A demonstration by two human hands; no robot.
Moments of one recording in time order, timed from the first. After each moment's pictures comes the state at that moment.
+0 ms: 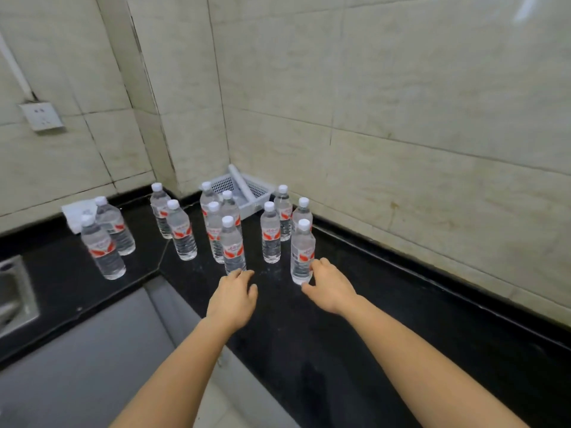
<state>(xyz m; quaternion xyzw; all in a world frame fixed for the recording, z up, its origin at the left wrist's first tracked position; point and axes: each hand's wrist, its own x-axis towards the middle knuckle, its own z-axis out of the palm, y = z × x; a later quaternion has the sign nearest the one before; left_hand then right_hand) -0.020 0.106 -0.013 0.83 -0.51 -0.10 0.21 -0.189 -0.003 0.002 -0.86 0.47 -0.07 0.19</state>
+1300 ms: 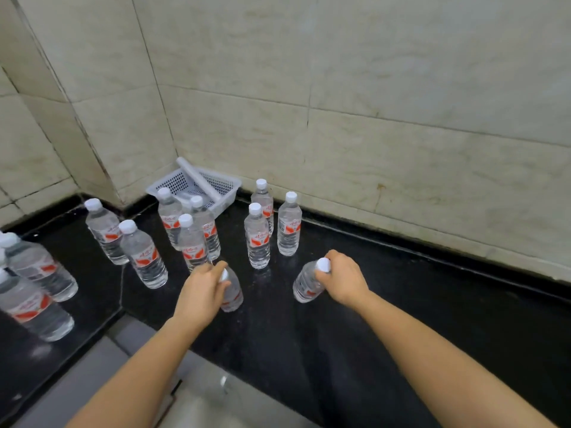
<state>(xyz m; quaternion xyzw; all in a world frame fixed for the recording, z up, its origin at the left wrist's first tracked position) 0.127 0.039 -0.022 0.73 -0.65 -0.06 0.20 -0.135 -0.039 -0.013 -0.73 0.63 -0.17 0.22</state>
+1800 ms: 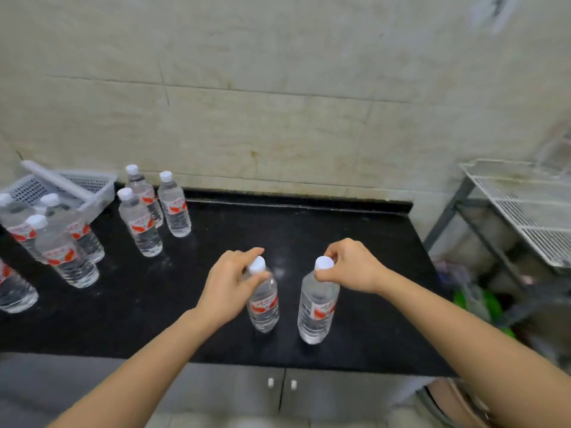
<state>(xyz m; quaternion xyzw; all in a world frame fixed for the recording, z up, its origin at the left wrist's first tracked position) -0.110 0.109 0.003 0.50 -0.78 -0.20 0.33 -0.344 0.133 0.047 -0.64 0.71 -0.16 0.26</state>
